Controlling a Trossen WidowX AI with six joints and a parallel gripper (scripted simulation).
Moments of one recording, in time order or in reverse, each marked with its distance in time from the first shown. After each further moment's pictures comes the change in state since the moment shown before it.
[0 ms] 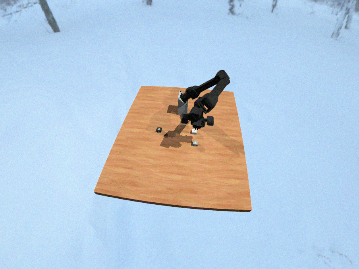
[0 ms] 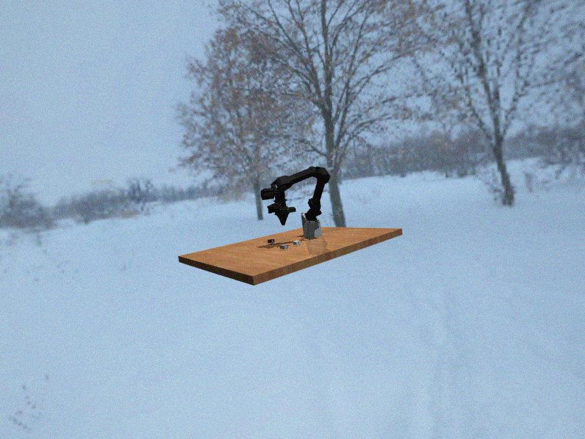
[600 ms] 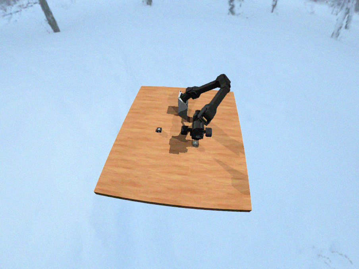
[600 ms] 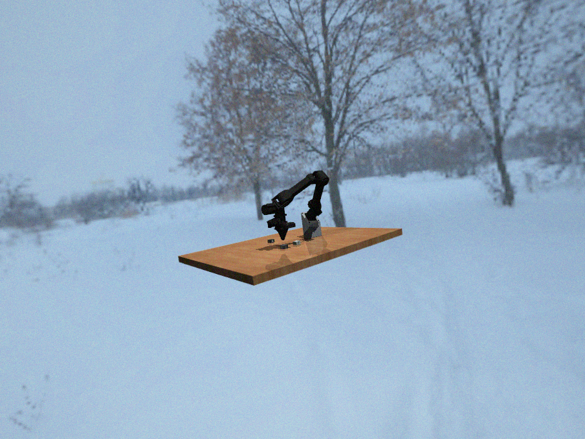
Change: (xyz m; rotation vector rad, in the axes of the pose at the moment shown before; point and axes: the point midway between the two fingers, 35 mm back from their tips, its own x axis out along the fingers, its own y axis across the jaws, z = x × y) arm 0.081 0.001 0.015 0.001 -0.002 0.004
